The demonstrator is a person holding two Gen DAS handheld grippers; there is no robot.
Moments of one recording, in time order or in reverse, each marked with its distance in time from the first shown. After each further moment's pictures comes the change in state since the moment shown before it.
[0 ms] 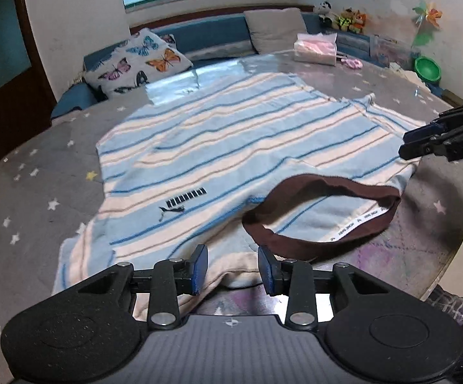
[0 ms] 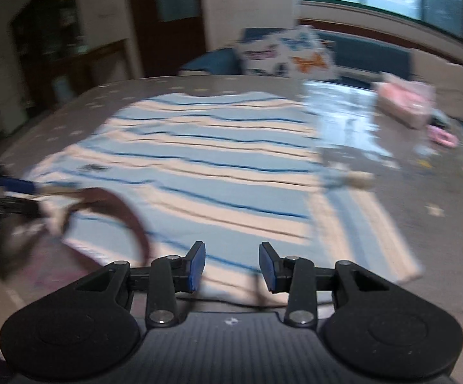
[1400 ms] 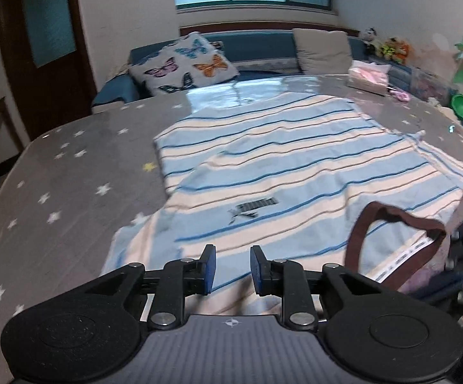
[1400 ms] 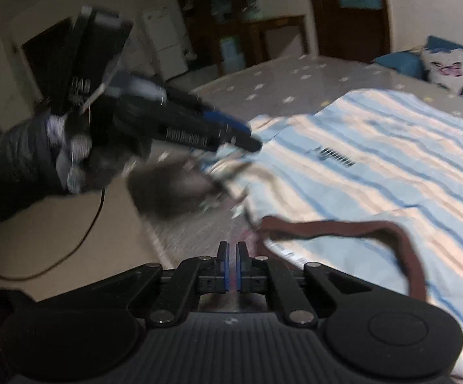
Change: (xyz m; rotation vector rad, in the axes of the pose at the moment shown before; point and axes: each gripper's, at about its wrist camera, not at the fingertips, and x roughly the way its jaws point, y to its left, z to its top) left arm -0.013 0.052 -0.005 -0.142 -0.063 0.080; right arm 0.036 0.147 0.009 -0.320 0.061 0.504
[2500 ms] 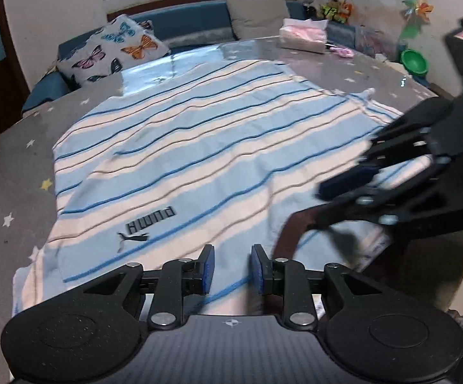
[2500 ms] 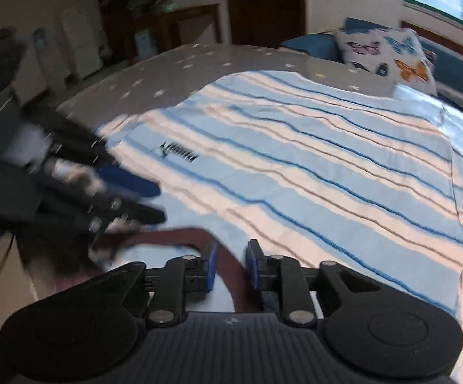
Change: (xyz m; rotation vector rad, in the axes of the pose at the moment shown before) left arm 0.064 -0.056 0.024 0.147 0.122 -0.161; right arm 0.009 -0.090 0.004 0.083 0.063 -0.286
